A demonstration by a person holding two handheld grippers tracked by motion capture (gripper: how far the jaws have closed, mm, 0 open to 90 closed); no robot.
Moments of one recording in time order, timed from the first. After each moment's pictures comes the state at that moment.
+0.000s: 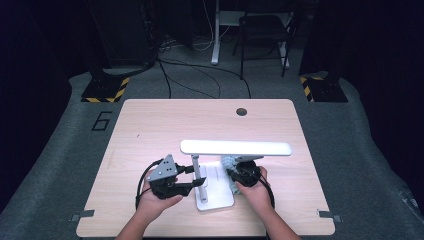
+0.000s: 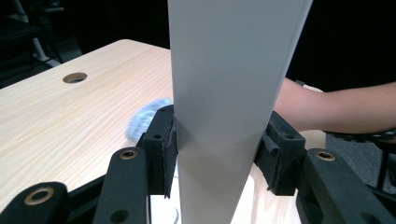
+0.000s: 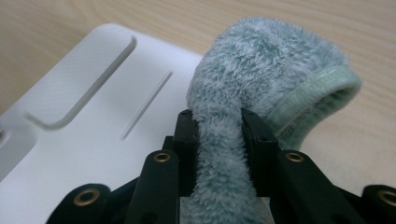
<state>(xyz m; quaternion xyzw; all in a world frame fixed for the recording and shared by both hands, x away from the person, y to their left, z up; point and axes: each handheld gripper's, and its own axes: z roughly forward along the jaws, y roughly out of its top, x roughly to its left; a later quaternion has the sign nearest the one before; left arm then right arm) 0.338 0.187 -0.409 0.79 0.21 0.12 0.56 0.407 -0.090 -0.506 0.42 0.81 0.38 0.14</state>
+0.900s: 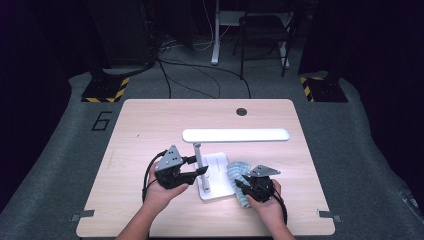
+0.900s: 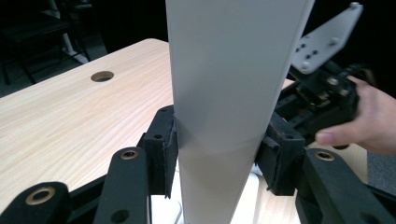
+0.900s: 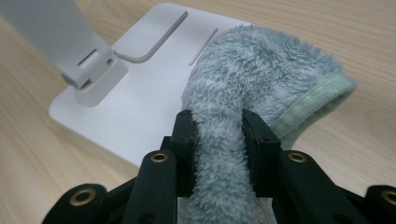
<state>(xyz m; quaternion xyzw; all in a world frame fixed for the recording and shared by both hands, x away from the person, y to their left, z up) 0.362 0.177 -0.408 0.79 0.25 0.15 0.55 0.360 -0.122 -0.498 0.41 0.80 0.41 0.15</state>
